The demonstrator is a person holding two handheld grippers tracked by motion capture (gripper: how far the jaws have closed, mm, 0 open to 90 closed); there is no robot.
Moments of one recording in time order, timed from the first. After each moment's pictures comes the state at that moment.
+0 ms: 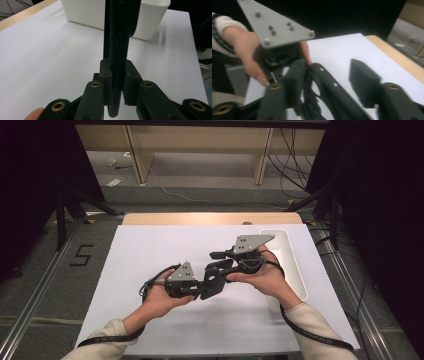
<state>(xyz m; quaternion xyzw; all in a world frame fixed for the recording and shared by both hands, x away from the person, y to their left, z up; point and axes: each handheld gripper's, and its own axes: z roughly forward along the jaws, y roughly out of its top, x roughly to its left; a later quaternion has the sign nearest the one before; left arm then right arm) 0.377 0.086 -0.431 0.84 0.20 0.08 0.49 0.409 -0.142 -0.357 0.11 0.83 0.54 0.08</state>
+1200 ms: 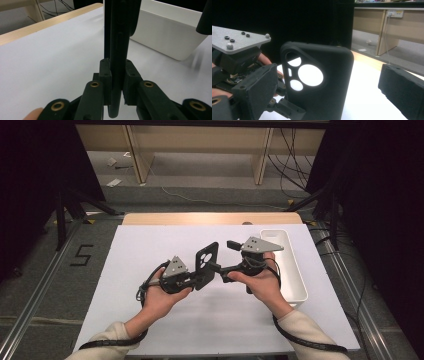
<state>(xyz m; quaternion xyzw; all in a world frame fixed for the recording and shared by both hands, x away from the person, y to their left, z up) 0.376 0.093 -0.428 0.79 0.32 0.15 0.50 0.406 -0.147 -0.379 0.26 0.74 0.60 0.14</state>
